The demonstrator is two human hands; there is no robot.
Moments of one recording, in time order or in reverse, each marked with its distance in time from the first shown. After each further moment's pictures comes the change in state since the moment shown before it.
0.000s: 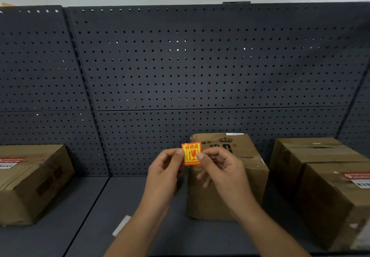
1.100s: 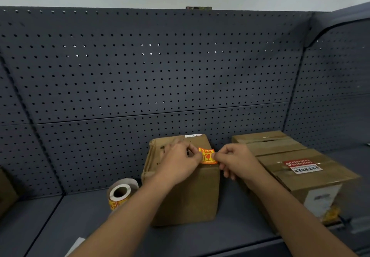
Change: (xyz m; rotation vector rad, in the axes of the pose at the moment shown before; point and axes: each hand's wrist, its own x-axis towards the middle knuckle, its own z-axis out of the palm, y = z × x) left_hand 0.046 -0.004 0.133 0.944 -0.330 0.216; right_hand 0.037 0.014 -0.152 -0.419 0.064 0.306
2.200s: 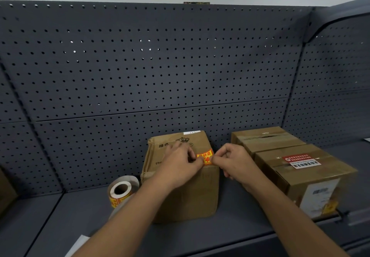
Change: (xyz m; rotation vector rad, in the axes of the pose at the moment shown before) left_hand -0.010 -0.011 0.004 0.057 -0.072 0.070; right_hand -0.011 0.007 0.011 -0.083 0.010 -0.042
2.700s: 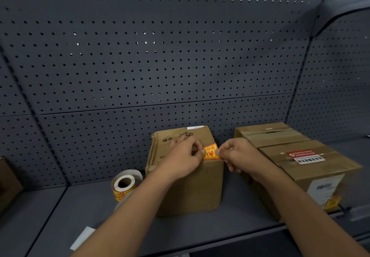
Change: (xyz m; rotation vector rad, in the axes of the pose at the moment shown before) left_hand 0.002 -0.001 -0.005 -0.090 -0.085 0.014; right_hand 0.005 -0.009 -0.009 -0.045 -0.117 0.087
